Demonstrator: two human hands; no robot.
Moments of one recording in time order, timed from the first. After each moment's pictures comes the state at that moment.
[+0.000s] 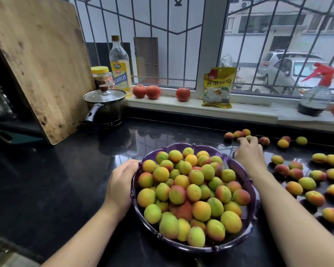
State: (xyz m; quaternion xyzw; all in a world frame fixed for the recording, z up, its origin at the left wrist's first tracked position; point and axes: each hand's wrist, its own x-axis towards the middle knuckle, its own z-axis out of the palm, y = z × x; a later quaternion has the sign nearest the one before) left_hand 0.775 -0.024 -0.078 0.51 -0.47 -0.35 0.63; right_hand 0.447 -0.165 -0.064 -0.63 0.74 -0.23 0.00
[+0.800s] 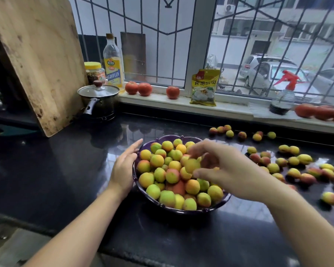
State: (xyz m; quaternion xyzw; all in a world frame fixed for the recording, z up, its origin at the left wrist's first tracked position) left_hand 0.772 -0.013 -0.067 0.50 -0.47 -0.42 0.59; right_hand 0.505 0.041 0.058 -0.83 0.45 -0.23 0.23
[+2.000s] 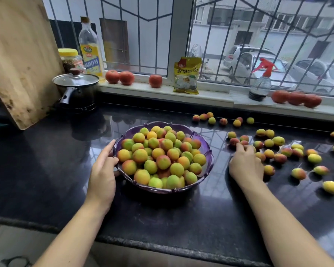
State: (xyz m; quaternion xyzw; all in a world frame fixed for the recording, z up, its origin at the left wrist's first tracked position) left_hand 0.751 0.039 -0.075 0.51 -0.40 -0.41 0.64; right_hand 0.403 -0.013 -0.059 -0.56 0.81 -0.16 -0.06
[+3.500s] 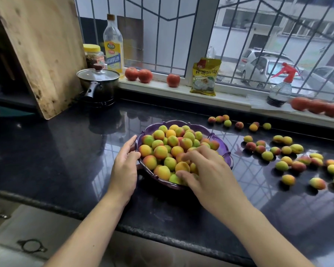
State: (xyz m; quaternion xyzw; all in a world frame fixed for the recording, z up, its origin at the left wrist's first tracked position) left_hand 0.757 0.044 -0.071 0.53 -0.41 -0.43 0.61; right_hand 0.549 0.086 -0.002 -0.81 0.52 -0.27 -0.01
